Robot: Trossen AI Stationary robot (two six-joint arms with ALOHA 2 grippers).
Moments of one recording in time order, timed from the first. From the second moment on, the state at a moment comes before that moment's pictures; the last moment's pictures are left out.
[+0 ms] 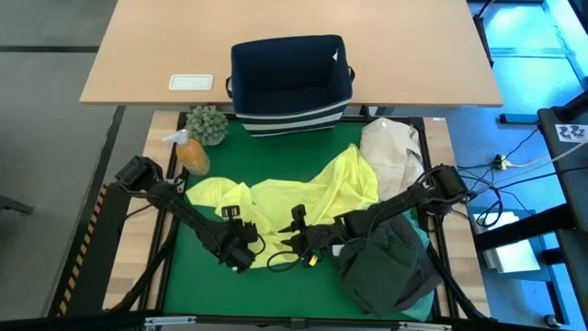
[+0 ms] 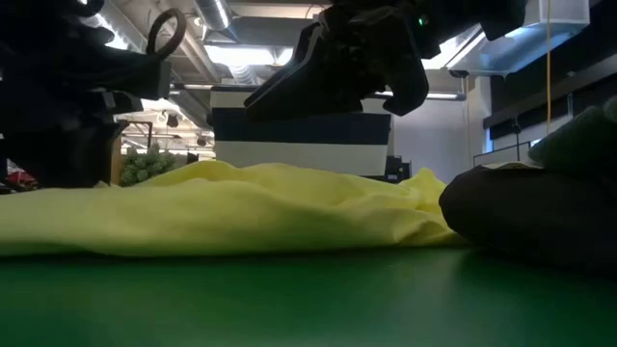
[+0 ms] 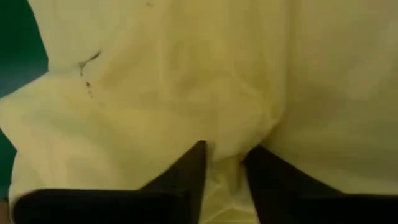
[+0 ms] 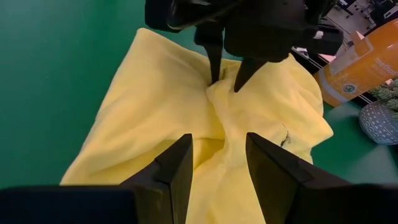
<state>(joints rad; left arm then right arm) -0.57 1.76 1.04 -0.92 -0.39 -0.75 0.37 1.91 1.15 0.23 0.32 -0.34</state>
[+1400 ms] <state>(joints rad) 0.05 1.52 1.10 -0.90 -0.64 -0.02 0.37 1.86 1.15 0.21 0.32 -0.36</state>
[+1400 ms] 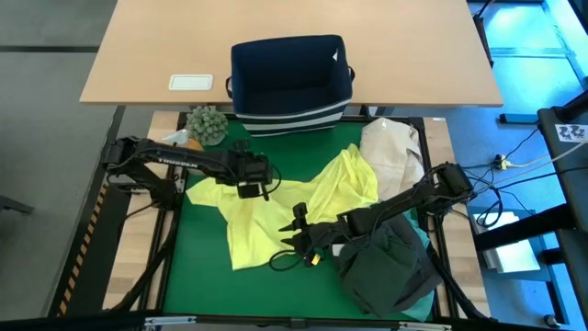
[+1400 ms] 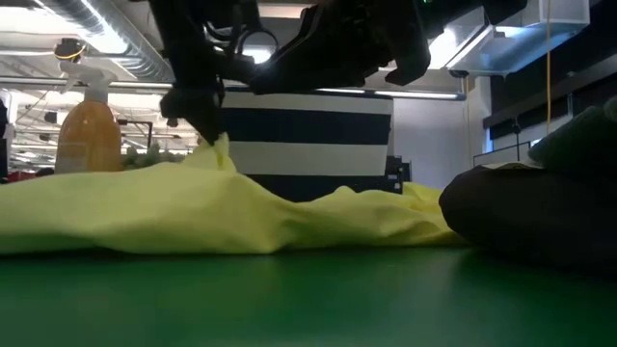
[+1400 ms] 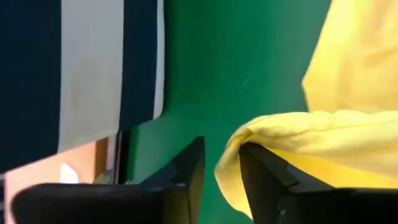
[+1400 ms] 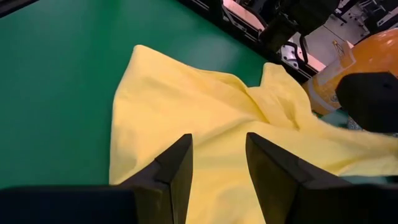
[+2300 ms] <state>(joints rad) -0.49 1.46 1.00 -1.03 -0.51 -0.99 0.37 1.86 1.15 0.10 0.32 -0.32</state>
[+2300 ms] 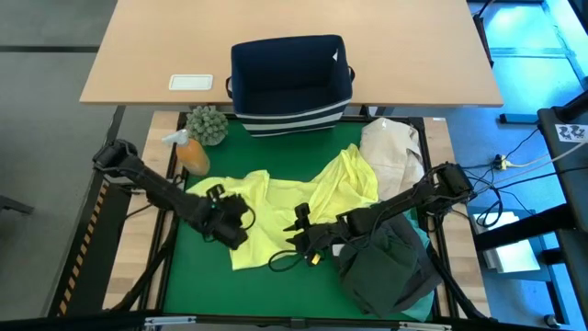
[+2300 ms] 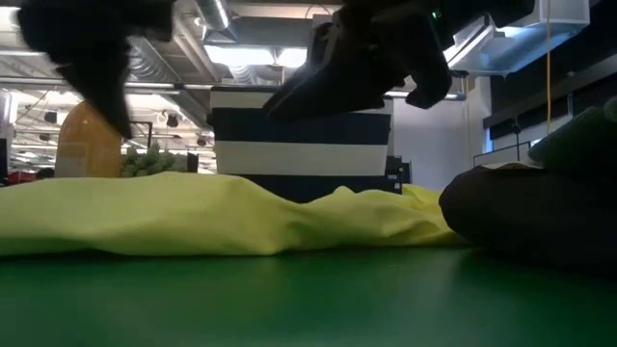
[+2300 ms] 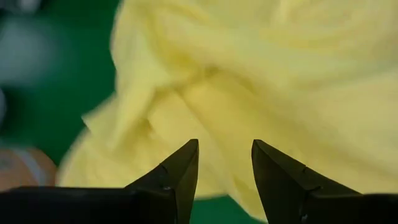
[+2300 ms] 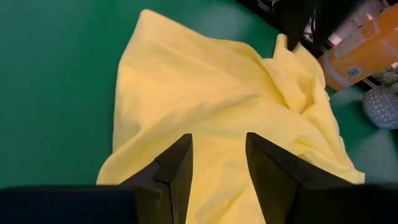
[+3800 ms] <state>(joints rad) -0.80 1.46 0.76 -0.66 -0.33 -1.60 0.23 1.87 1.15 -0.24 0.27 -0.12</state>
